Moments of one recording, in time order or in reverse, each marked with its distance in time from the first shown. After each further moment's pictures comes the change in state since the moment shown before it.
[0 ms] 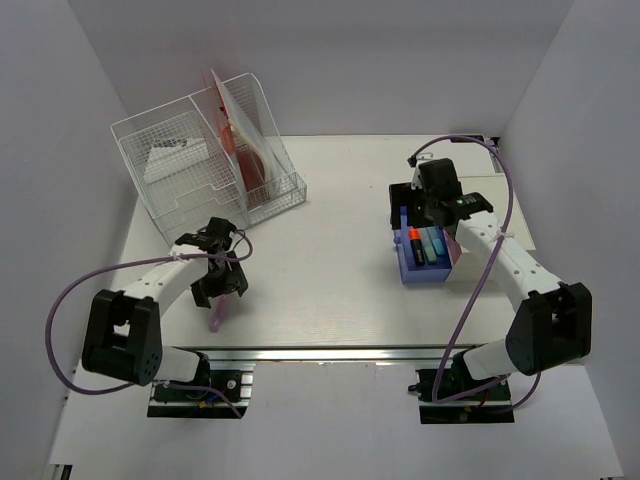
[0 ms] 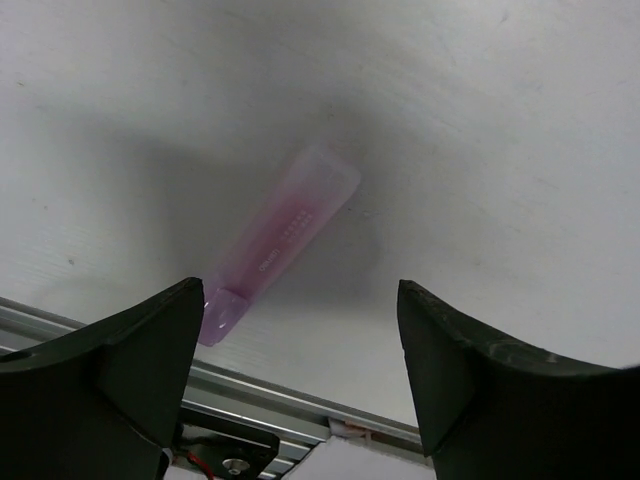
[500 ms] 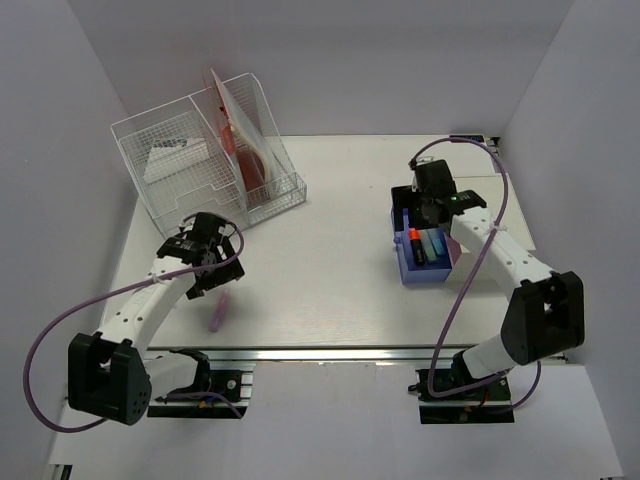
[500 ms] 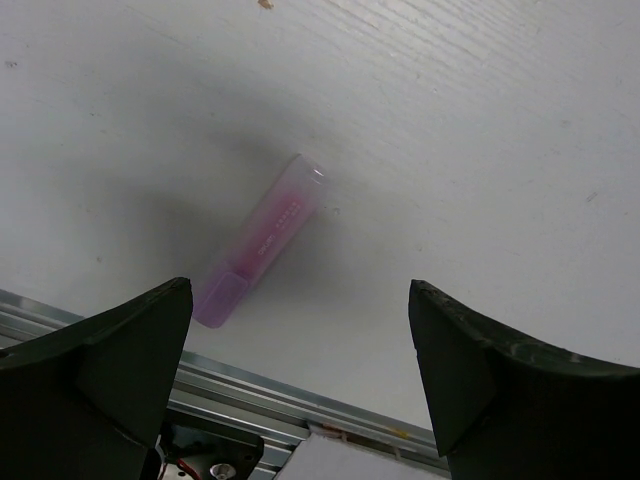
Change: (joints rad) left arm 0.000 -0.182 0.048 -0.042 -0.041 -0.018; right arm 0.000 0.075 0.009 -0.030 0.135 0.003
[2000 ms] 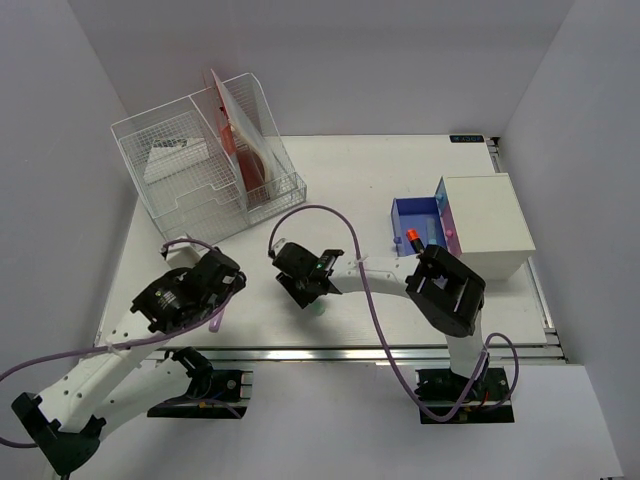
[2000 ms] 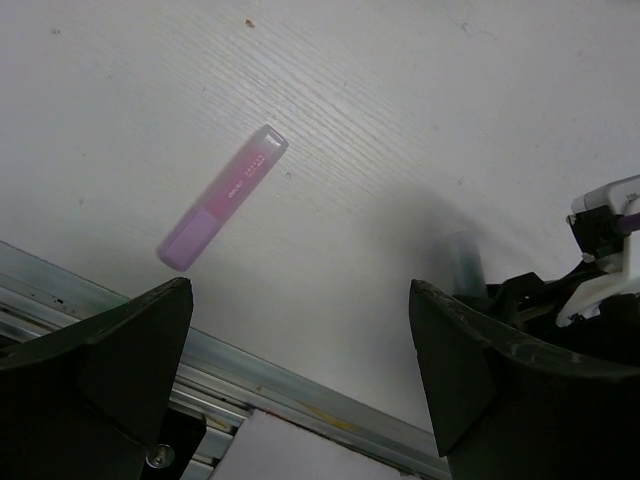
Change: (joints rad) left arm -0.466 -0.385 0.016 -0.260 -0.369 -0.512; right arm 0.771 0.454 0.121 0.158 0.002 0.090
